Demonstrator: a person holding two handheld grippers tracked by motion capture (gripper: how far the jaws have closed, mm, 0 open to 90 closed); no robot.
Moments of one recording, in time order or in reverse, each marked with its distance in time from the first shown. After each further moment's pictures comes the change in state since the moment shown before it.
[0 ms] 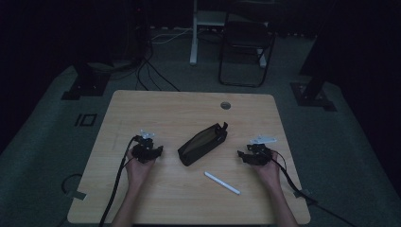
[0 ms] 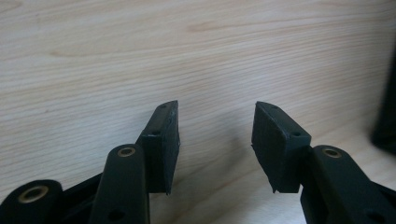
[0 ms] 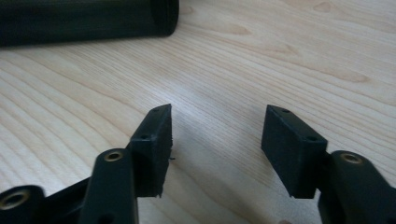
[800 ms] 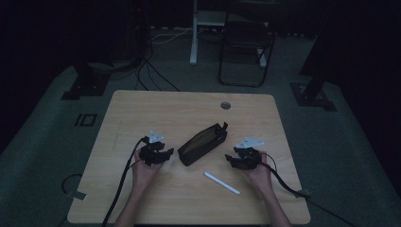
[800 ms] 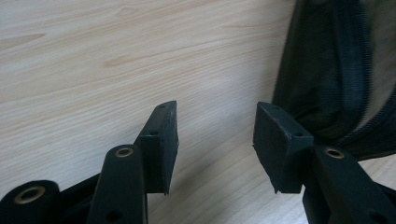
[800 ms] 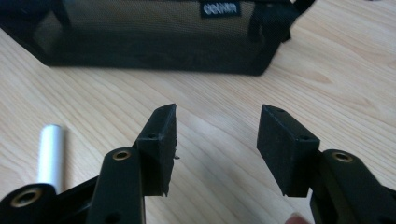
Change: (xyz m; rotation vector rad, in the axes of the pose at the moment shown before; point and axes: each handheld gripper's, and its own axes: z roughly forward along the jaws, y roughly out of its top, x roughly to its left) left arm -0.035 0.006 -0.012 -0.052 -0.132 0.108; right arm 0.061 0.025 -0.016 -0.013 0.068 -0.114
